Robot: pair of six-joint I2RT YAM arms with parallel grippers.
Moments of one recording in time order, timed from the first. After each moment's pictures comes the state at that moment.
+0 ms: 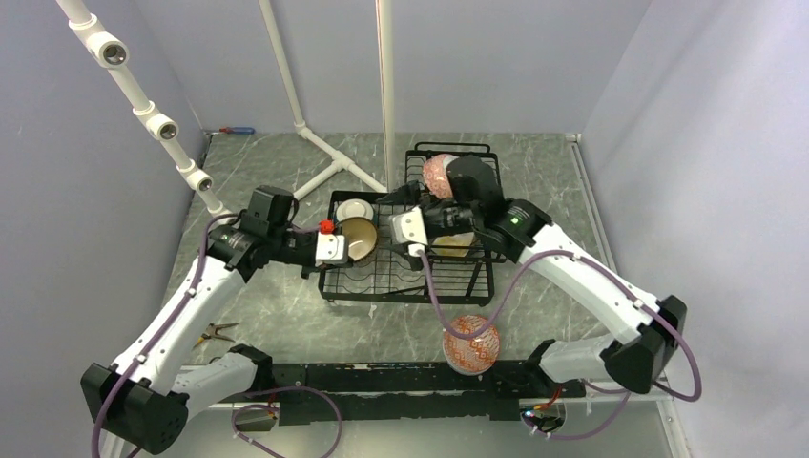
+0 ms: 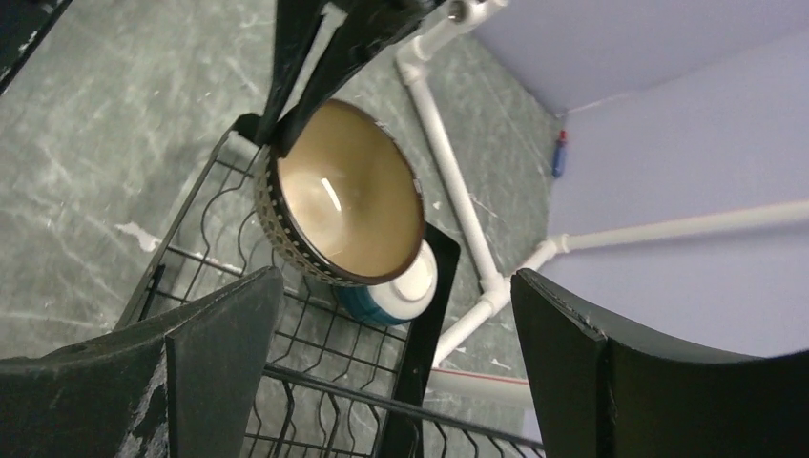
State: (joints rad) left arm -0.40 1.04 1.00 -0.79 0.90 0.97; right arm 0.77 1.27 1.28 -0.42 -0.69 -1.05
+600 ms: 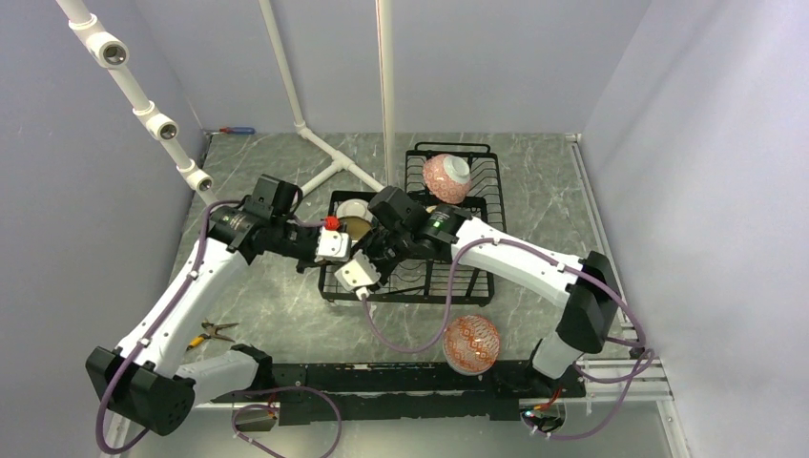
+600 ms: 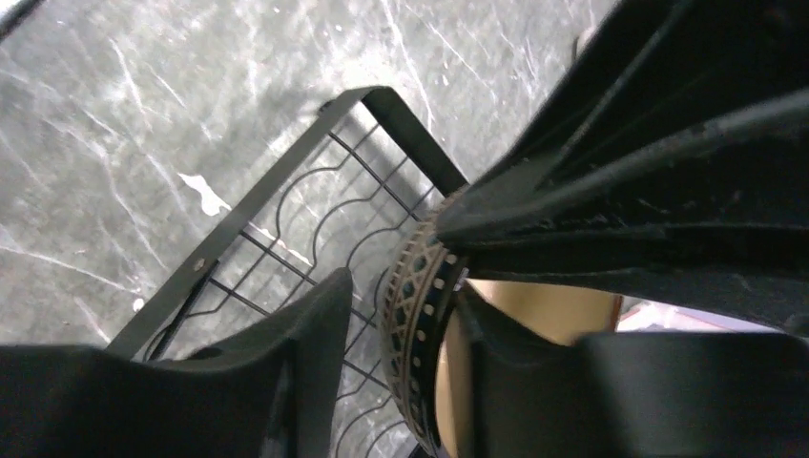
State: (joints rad) left arm -0.40 1.13 1.17 -1.03 0.84 1.14; right arm 0.99 1.62 1.44 -0.69 -0.51 -1.33
